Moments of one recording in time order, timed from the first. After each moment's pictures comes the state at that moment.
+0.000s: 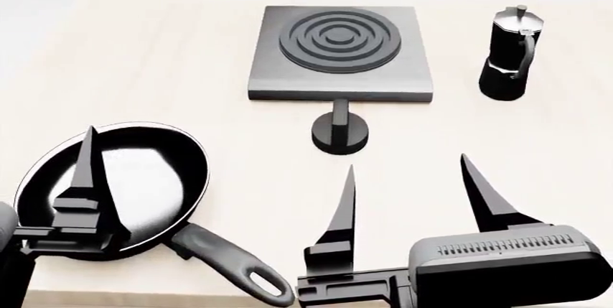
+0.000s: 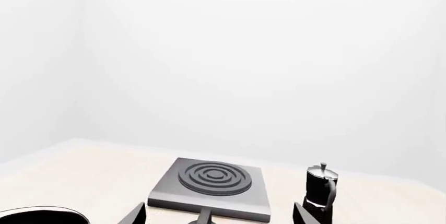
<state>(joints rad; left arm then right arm) -0.27 -0.21 0.10 0.70 -0.32 -0.58 -0.27 0.23 0.25 -0.13 -0.84 0.23 0.77 0.20</state>
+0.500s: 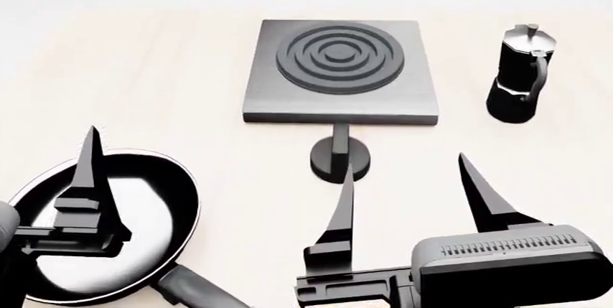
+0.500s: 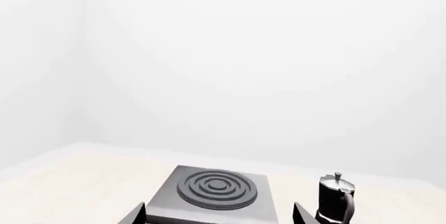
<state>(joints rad) -0.27 -0.22 0.11 0.69 -0.33 -0.58 -0.28 0.23 0.25 -0.12 -0.83 0.25 0.75 0.20</state>
